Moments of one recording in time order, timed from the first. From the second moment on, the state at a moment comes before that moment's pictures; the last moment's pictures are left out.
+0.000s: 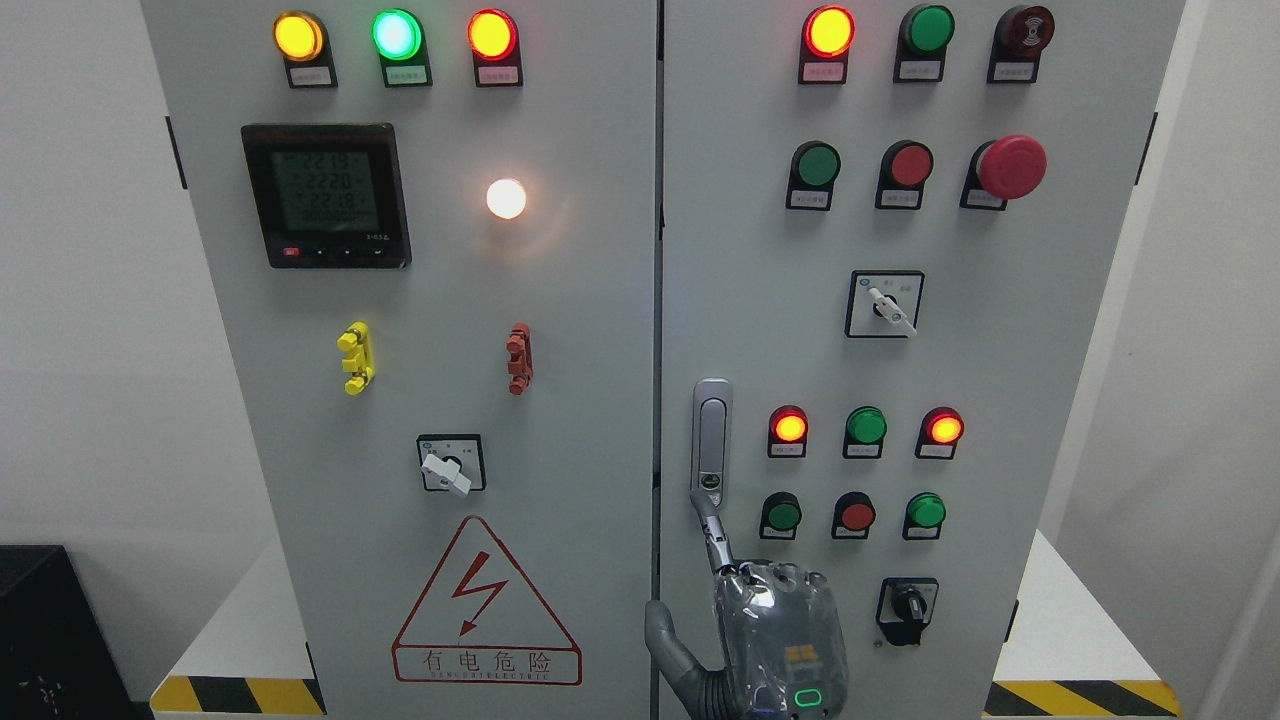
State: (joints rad) left arm -0.08 -0.11 0.00 0.00 0.08 -0.07 -0.06; right arm -0.24 0.13 0.38 -1.79 1.43 0.20 -0.13
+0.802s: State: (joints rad) left arm -0.08 -0.11 0.00 0.00 0.08 -0.07 -0.06; right arm -0.28 0.13 0.37 -1.75 1.45 0.24 -0.13
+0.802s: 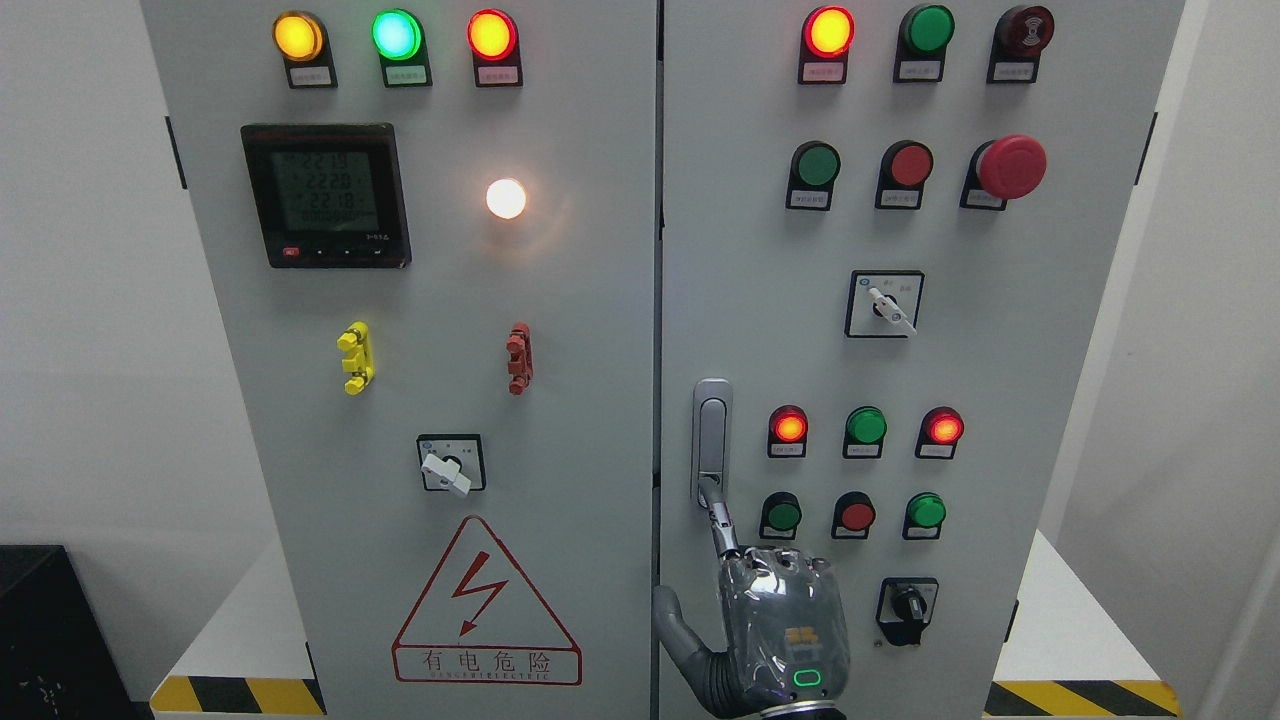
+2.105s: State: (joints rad) left arm -0.08 -0.11 0.00 0.00 0.08 -0.07 -0.06; right arm -0.25 0.13 0.37 -1.73 1.45 0.26 -0.10
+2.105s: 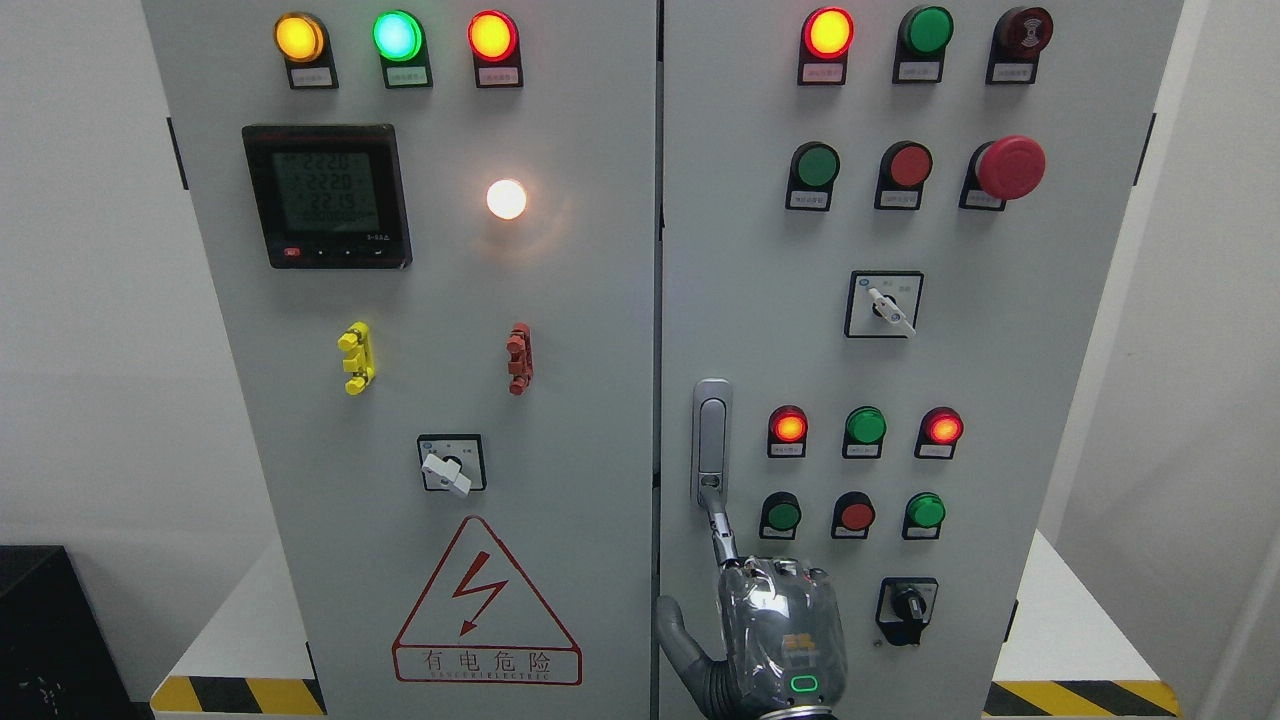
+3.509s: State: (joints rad) left arm -0.08 -0.11 0.00 0.00 0.08 -0.07 -0.06; right arm -0.23 0.13 0.37 -1.75 1.45 0.26 -0.07
